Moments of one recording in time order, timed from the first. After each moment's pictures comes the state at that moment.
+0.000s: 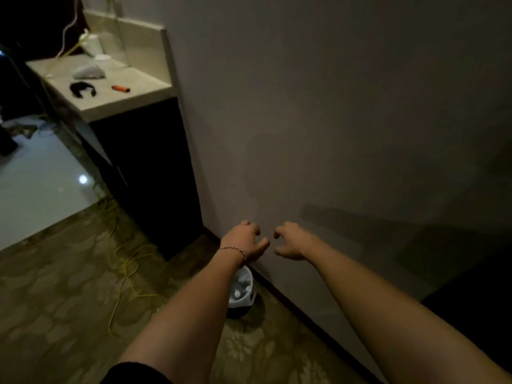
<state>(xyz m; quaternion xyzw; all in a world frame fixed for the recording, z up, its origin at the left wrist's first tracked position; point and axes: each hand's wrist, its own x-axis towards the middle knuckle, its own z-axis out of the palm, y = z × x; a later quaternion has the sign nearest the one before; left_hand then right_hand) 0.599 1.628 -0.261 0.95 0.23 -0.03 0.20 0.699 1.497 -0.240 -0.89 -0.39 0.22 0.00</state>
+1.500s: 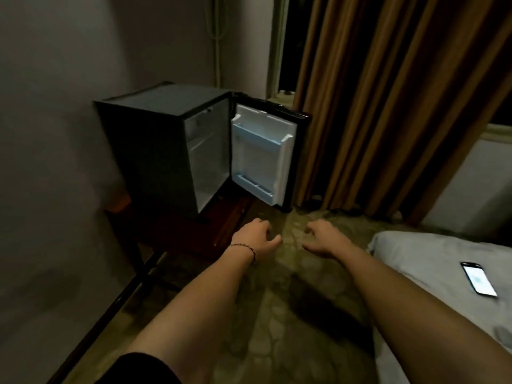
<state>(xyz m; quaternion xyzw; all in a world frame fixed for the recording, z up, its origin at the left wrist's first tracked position) -0.078 0.366 -0.165 0.67 -0.70 -0.21 0.13 -0.274 0.319 -0.158 -0.76 0.63 0.04 0.16</state>
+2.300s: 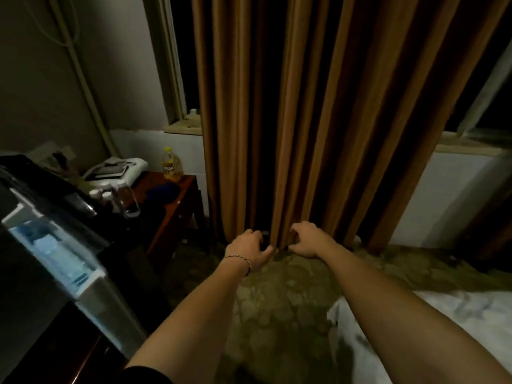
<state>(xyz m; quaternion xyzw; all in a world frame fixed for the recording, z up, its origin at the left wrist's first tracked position) -0.359 -0.216 -0.214 0.62 -0.76 -0.18 0.11 -0.542 -0.229 -0.180 -0.72 0.68 0.04 0.16</state>
